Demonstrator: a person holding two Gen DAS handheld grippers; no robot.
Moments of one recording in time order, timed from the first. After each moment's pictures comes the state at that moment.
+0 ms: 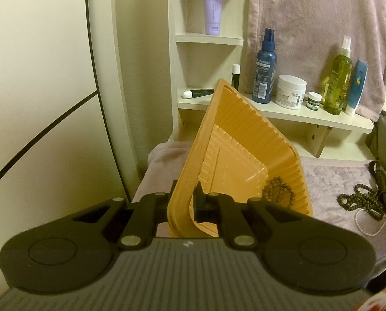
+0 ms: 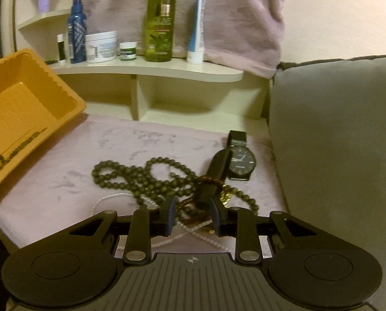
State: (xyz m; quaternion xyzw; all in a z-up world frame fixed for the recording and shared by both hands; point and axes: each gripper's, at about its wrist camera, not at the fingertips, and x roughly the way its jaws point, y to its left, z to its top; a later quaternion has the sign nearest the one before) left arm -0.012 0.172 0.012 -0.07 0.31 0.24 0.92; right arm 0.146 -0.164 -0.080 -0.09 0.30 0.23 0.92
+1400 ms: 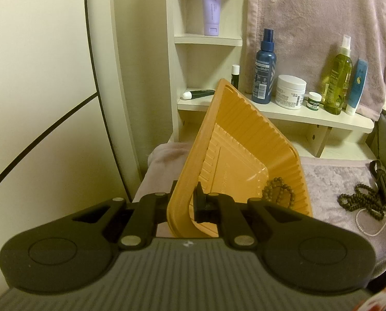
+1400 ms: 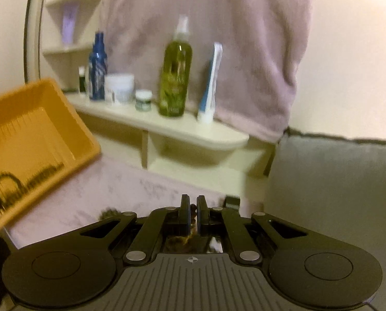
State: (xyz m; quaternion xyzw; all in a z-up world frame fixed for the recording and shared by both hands) left arm -0.012 0.172 0.014 -0.07 0.31 0.24 0.92; right arm 0.157 -0.172 -0.015 -0.12 0.22 0.30 0.92
